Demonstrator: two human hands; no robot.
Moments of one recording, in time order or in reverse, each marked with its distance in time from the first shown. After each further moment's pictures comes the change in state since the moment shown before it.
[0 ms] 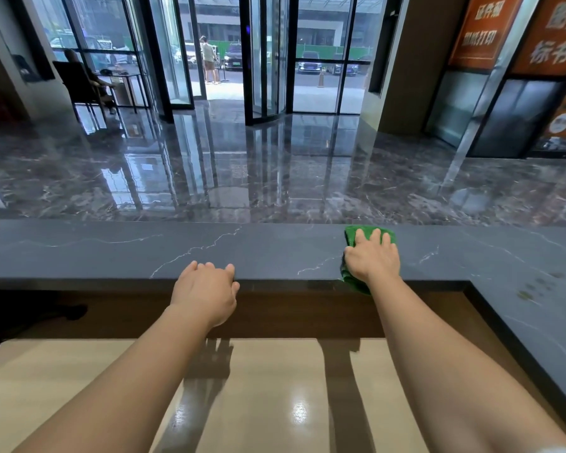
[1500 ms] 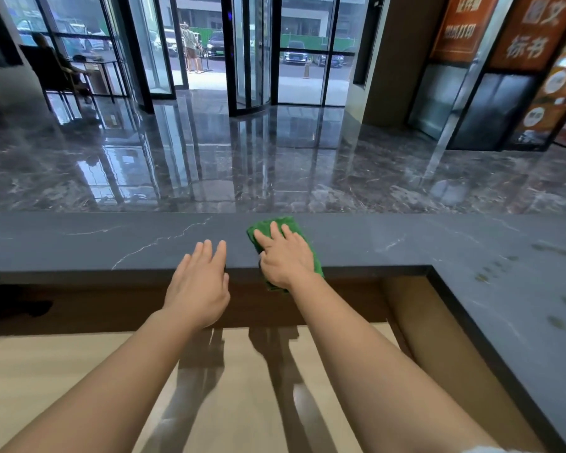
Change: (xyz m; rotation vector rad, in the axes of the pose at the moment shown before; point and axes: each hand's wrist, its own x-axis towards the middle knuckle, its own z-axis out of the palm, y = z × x) left_hand -0.013 0.039 0.010 -0.358 0.210 0.058; right_hand -0.047 -0.064 0.014 -0.056 -0.009 -0.510
